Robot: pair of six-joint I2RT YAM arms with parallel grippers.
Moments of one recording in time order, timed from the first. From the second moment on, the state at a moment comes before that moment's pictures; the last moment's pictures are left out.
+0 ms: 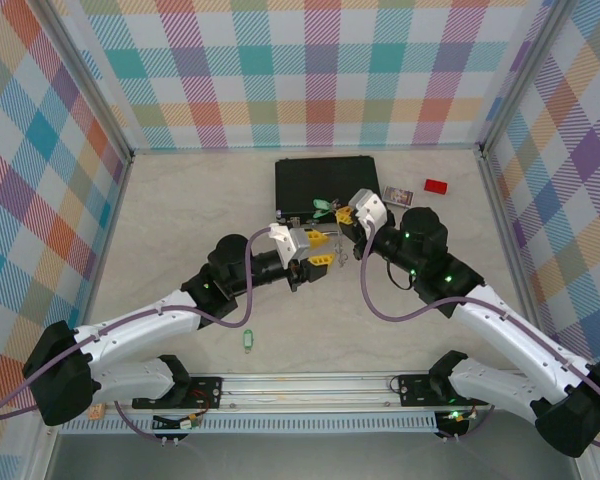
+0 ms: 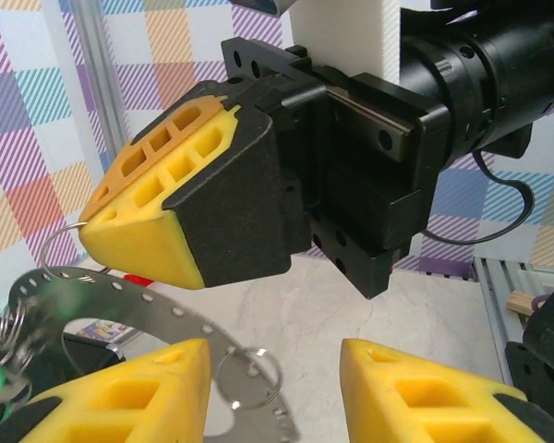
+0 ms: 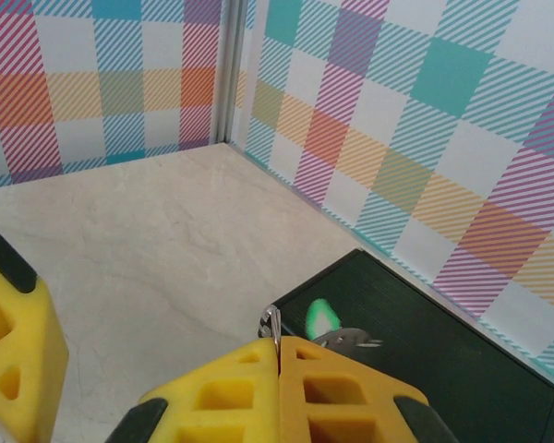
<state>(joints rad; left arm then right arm) -0.88 1.15 0.73 0.44 0.34 0.06 0.67 0.97 0.87 -0.05 -0.13 -0.24</state>
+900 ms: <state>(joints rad) -0.81 1.04 0.82 0.31 0.19 -0.07 0.58 1.04 0.69 0.45 -0.41 0.03</state>
